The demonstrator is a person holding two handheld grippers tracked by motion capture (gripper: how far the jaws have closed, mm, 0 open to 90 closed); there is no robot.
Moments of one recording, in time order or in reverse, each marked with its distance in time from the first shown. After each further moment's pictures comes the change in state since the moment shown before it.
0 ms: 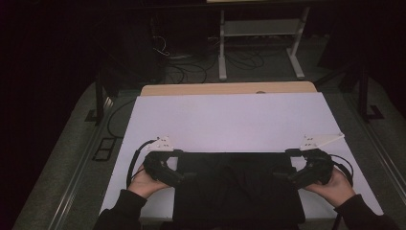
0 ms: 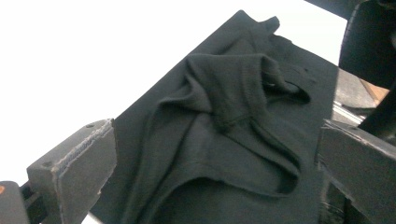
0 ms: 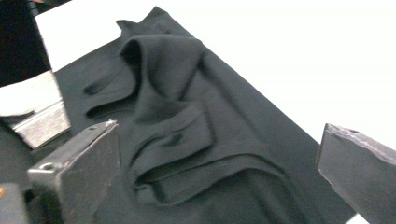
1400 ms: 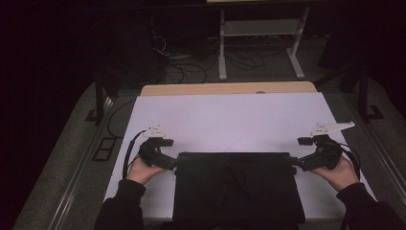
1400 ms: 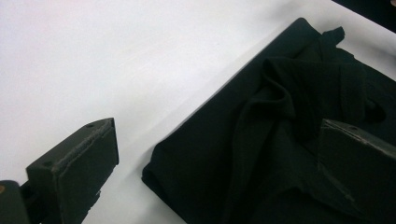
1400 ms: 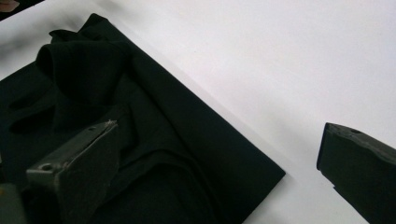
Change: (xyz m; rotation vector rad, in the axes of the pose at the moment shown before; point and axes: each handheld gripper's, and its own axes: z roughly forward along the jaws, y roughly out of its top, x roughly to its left) left arm 0.054 -0.010 0.009 -0.029 0.088 -0.101; right arm -0.057 -0.011 -0.002 -0.027 -0.078 0.087
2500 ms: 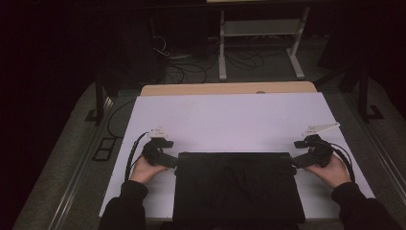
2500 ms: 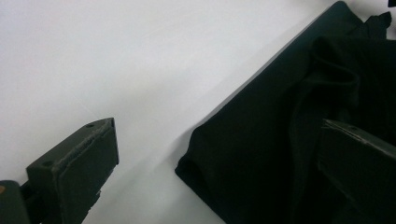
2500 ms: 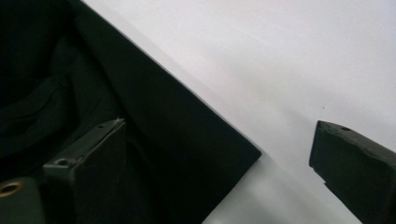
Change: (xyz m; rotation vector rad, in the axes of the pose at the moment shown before) left arm 0.025 -0.017 0.026 0.051 0.017 -0.040; right arm -0.029 -0.016 0.035 0.106 -0.028 0.046
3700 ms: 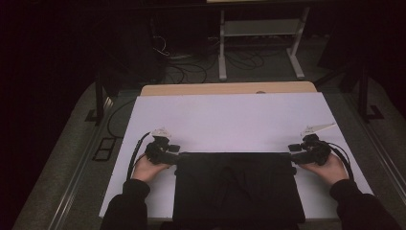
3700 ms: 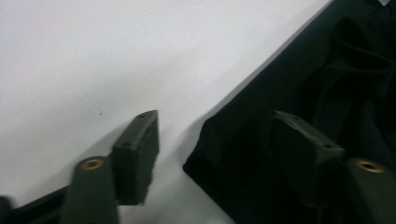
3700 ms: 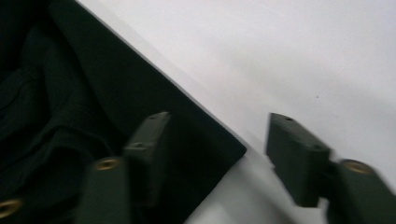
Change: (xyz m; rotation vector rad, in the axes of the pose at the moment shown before) left arm 0.005 0.001 0.013 0.063 0.010 -0.017; right arm -0.012 -0.004 0.011 0.024 -0.001 0.018
